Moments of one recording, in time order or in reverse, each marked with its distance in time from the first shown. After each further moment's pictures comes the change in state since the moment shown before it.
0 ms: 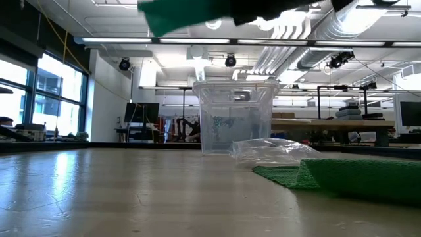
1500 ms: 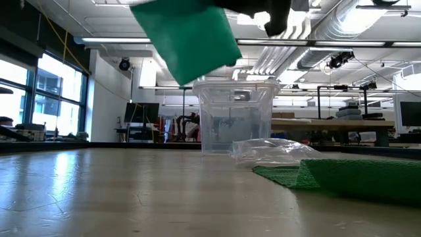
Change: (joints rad) left arm -0.008 0.136 0.000 -0.012 0.119 -0.129; right arm 0.127 0.047 0.000 0.289 0.399 -0.695
